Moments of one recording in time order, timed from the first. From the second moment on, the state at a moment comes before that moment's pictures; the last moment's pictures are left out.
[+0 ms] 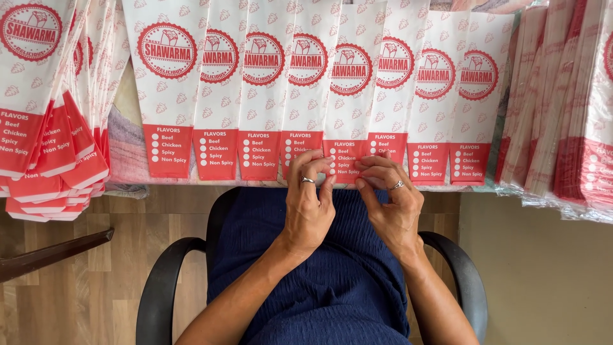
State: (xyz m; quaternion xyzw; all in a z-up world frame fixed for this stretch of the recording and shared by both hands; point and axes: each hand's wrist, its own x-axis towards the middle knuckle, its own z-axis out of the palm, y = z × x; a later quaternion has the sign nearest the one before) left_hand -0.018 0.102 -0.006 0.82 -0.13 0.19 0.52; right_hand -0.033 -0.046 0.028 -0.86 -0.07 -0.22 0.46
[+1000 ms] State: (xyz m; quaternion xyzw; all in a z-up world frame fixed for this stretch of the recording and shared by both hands) left_hand -0.024 0.109 -0.008 0.80 -0.21 0.25 0.50; right_hand -0.033 -0.041 0.023 -0.88 -0.12 -0.27 0.38
